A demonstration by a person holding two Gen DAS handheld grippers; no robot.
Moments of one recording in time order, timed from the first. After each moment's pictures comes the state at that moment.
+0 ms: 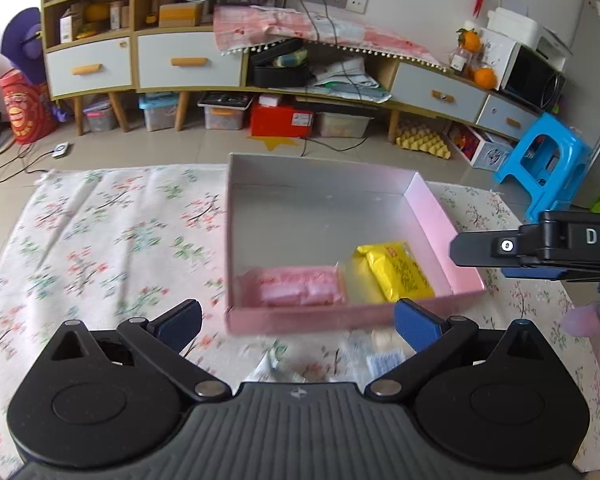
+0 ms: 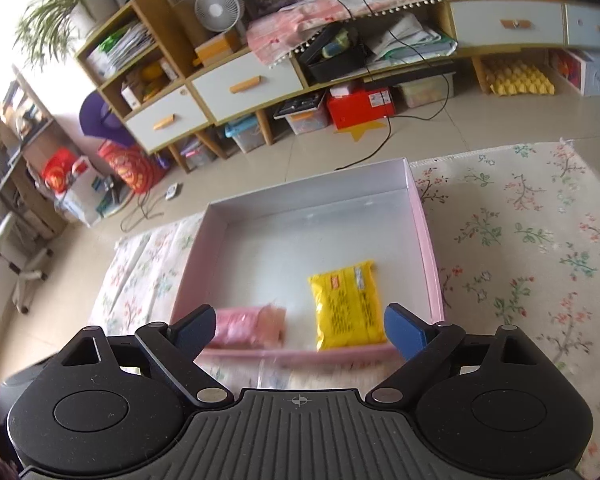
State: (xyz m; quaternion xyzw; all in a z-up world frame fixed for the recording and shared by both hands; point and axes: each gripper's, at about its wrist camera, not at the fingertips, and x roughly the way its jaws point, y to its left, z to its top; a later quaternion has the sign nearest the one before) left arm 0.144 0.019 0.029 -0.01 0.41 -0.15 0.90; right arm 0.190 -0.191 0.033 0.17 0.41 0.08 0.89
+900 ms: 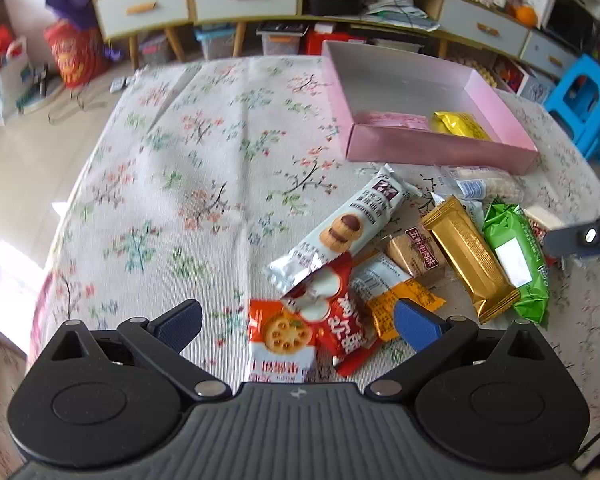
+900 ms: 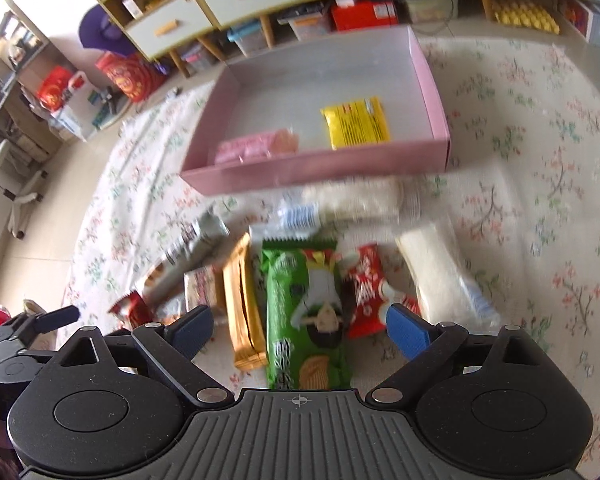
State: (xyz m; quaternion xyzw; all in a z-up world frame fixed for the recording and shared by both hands) left arm 0.073 0.093 -0.001 0.02 0.50 -0.09 0.86; right arm 0.113 -0.159 -0.005 0.15 0.53 0.09 0.83
